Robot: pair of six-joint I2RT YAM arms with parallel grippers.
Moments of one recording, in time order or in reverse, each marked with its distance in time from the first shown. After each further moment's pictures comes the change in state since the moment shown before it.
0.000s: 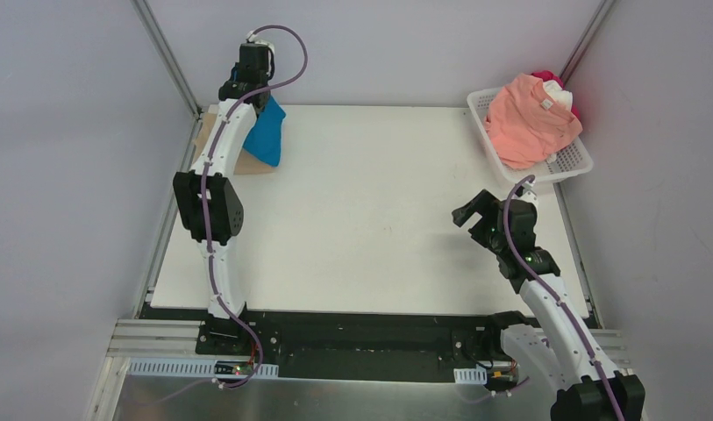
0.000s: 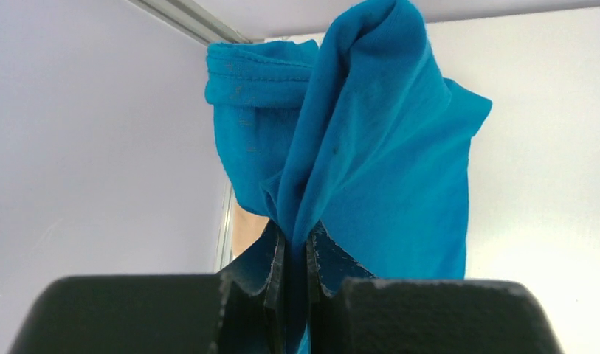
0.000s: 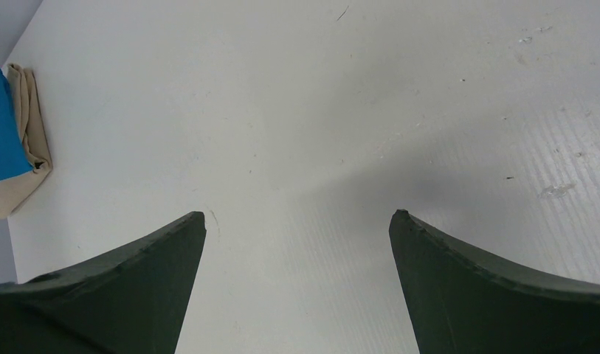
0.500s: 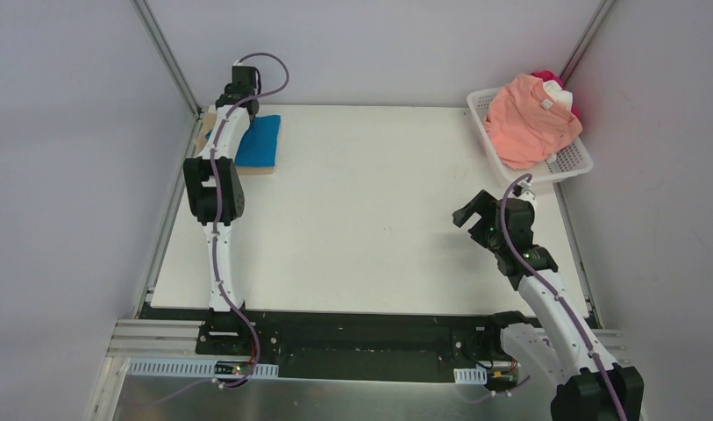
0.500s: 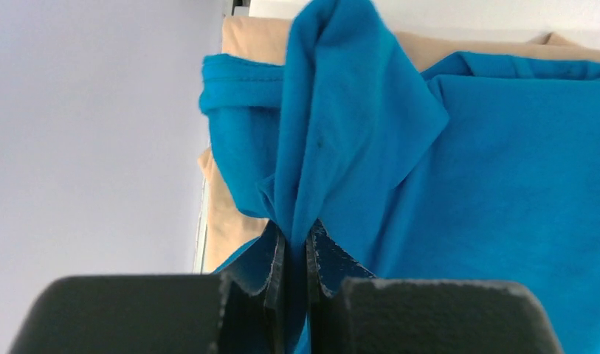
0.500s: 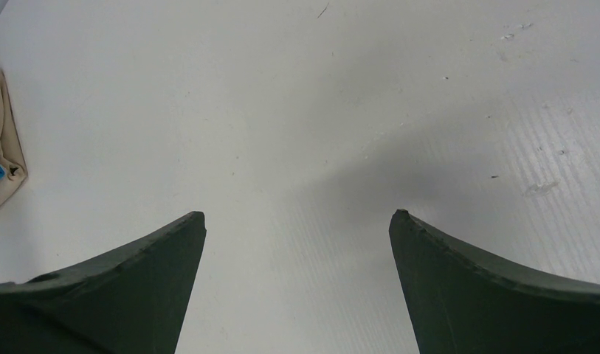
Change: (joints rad) left arm 0.134 0.292 0.105 0.006 0.016 -0.031; right arm 0.000 0.033 0.000 0.002 0.025 -0.009
